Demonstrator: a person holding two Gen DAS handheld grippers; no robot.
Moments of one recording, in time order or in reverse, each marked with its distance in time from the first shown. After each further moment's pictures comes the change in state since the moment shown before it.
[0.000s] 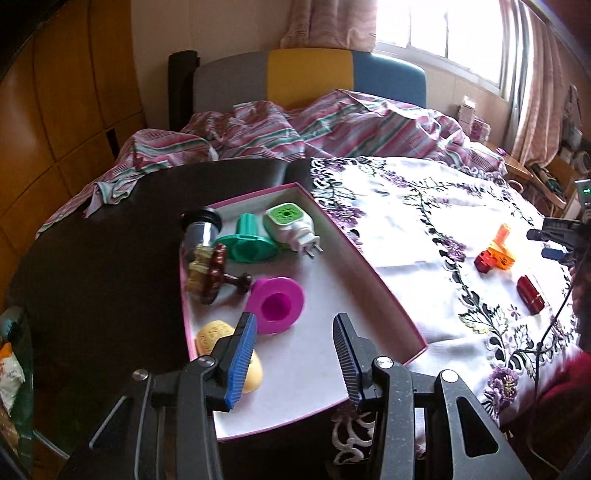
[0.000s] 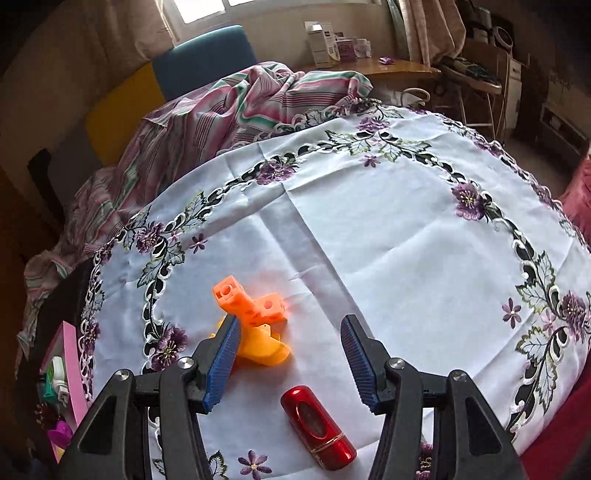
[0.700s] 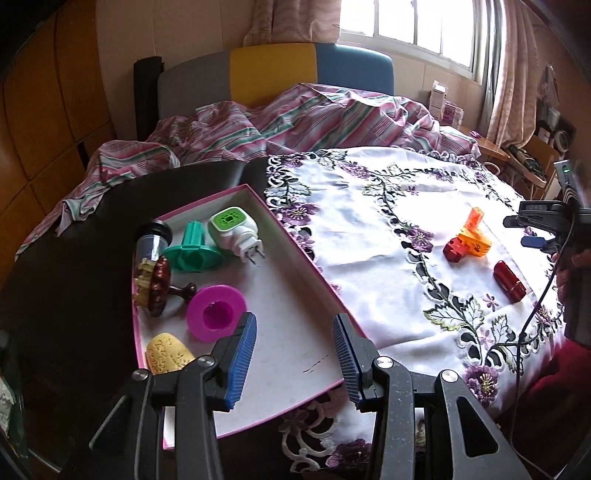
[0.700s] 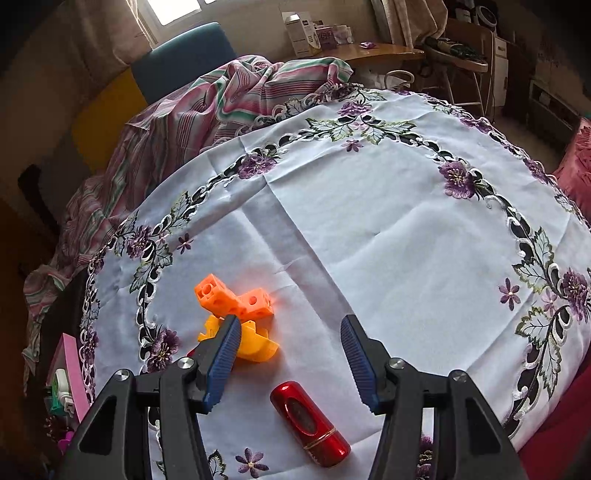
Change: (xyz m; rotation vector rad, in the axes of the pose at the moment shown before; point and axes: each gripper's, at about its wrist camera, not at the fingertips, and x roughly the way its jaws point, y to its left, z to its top) left arm 0.009 -0.042 0.008 0.073 0.019 -0.072; right arm 0.003 -0.011 -0.003 0.058 0.028 -0.015
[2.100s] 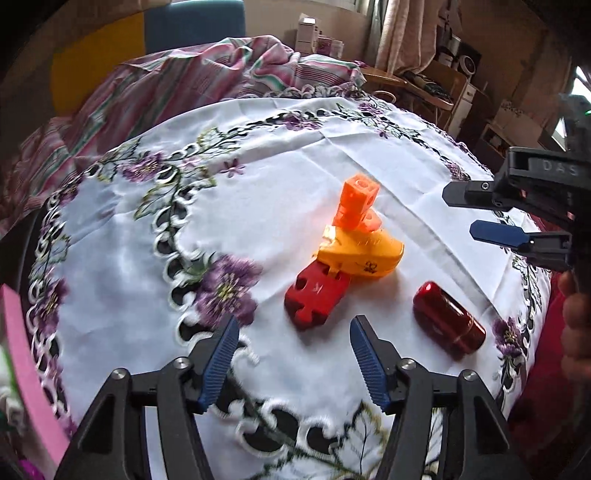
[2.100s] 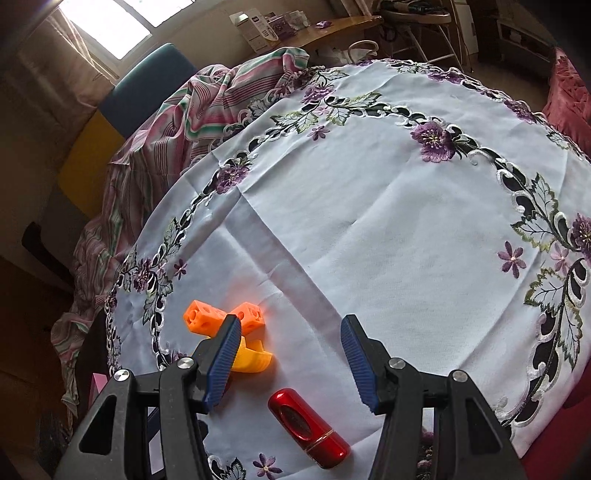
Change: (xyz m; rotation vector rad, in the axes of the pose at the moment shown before) left arm 0.148 -0.192 0.080 0.321 0.175 -0.365; right arm 0.005 -0.039 0.010 0.212 0.041 0.093
